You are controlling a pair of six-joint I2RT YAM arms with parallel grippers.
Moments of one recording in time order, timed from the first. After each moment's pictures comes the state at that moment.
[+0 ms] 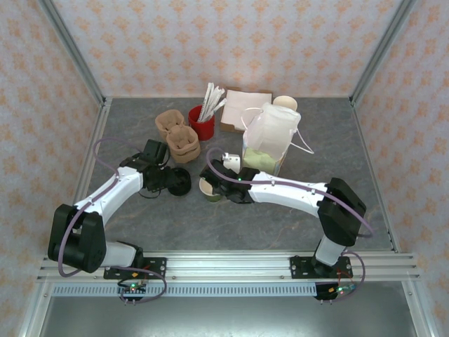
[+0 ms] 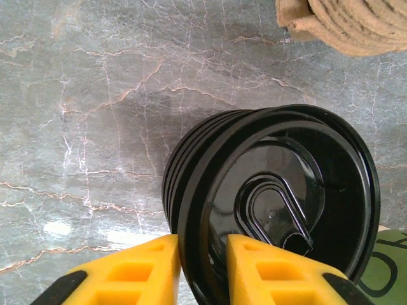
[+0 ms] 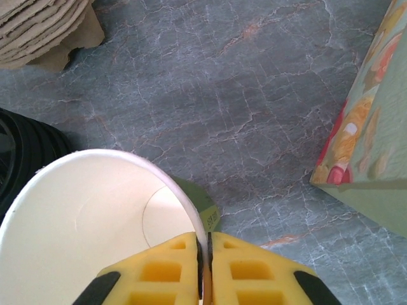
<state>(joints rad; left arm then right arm) -0.22 1.35 0.86 -0.71 0.03 -0.62 1.03 1.69 1.24 -0.63 0.40 0.98</state>
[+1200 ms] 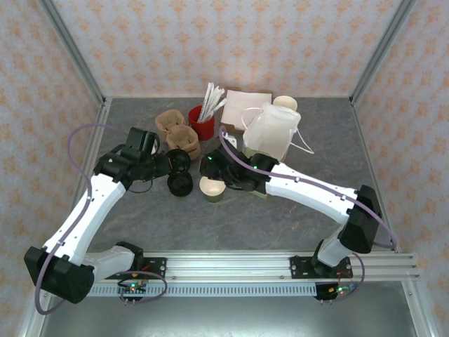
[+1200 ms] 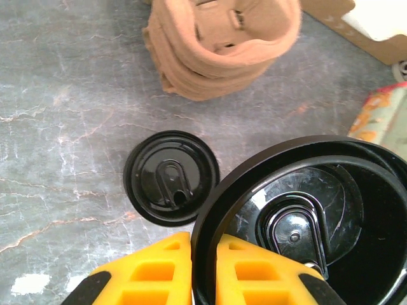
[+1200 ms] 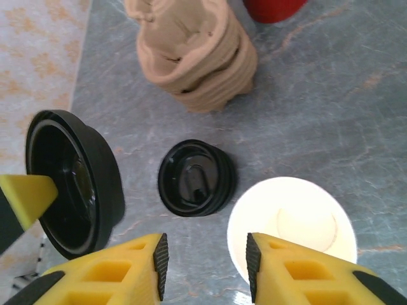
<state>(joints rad) -0.29 1.12 1.14 -0.98 0.03 -0.62 1.02 1.57 1.44 -0.63 0.21 0.95</state>
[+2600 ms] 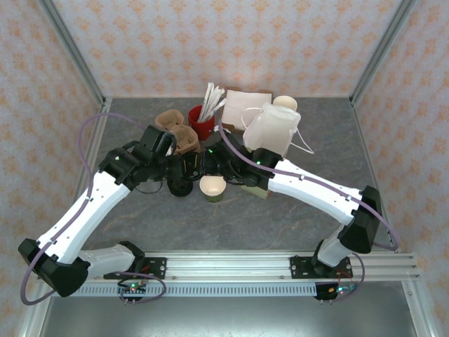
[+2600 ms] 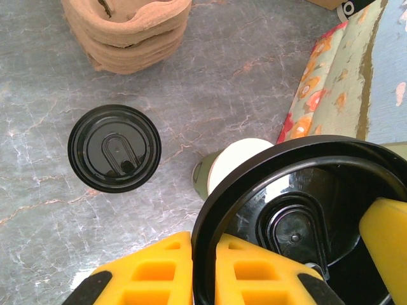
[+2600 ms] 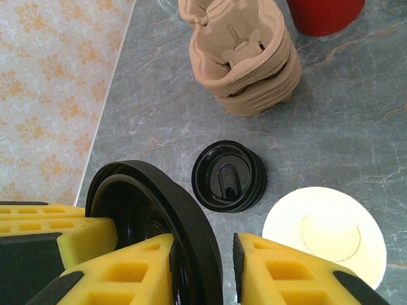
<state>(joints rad) -0.50 1.17 1.31 -1.11 -0.02 -0.65 1.02 1.57 1.52 -0.66 0.15 0.85</state>
